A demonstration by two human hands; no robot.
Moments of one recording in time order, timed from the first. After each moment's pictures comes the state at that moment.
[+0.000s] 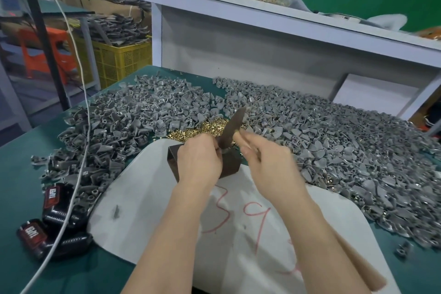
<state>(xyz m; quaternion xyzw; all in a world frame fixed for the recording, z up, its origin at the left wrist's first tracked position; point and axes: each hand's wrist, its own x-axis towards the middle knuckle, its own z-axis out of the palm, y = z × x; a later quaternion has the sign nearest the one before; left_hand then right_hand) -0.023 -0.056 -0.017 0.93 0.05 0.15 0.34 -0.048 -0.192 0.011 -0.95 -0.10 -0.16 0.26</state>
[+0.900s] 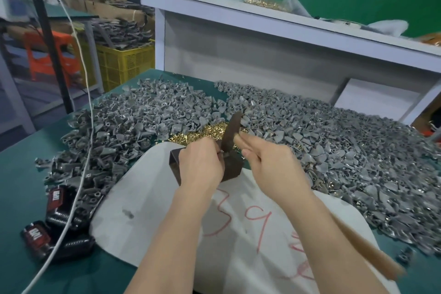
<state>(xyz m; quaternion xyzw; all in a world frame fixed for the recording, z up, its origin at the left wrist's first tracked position) -0.024 -0.056 -0.015 0.94 0.06 0.14 0.30 -0.046 -0.191 0.014 -0.96 -0.12 -0.13 0.22</state>
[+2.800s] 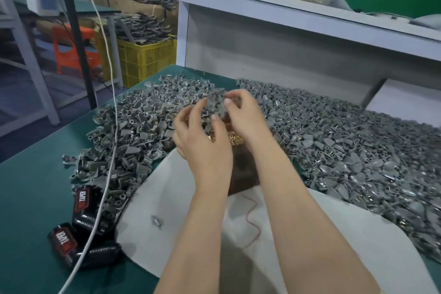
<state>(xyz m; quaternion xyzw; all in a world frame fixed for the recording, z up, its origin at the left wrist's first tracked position) -0.022 -0.036 0.000 0.68 0.18 0.38 0.60 0.055 -0.085 0.028 -0.82 -0.10 -0.05 0.56</state>
